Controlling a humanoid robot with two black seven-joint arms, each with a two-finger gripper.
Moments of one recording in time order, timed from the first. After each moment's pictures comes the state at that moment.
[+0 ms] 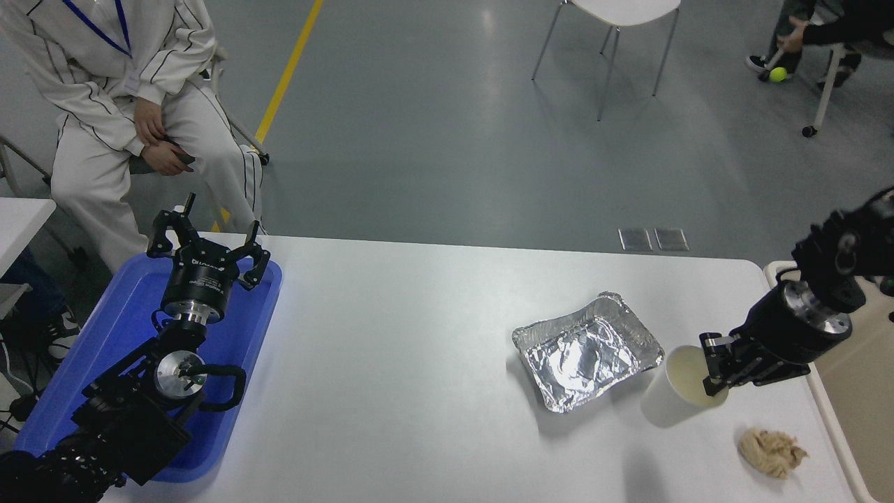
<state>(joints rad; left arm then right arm) -0.62 0.18 -0.87 -0.41 -0.09 -0.57 -0.51 1.88 -0.61 -1.20 1.33 -0.45 0.74 0.13</state>
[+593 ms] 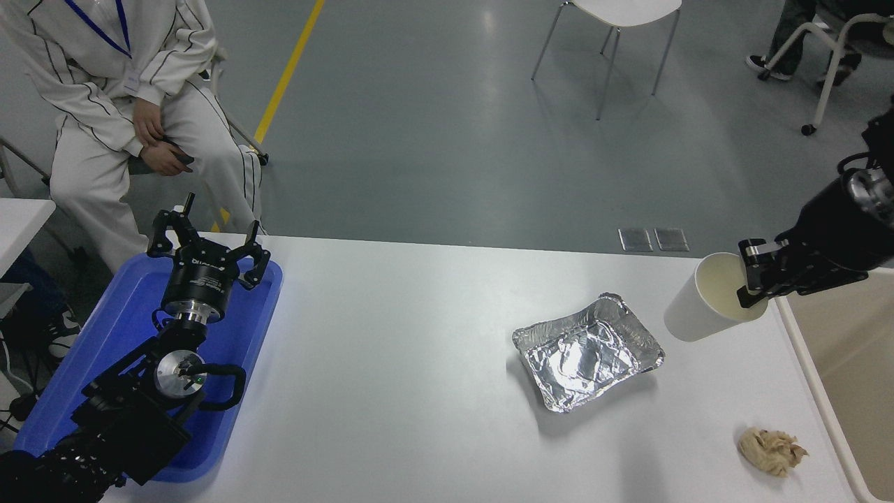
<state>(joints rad) -0.62 0.18 -0.87 -0.41 -0.09 -0.57 -0.51 2.27 -0.62 -1.32 1.43 -0.45 0.78 0.13</state>
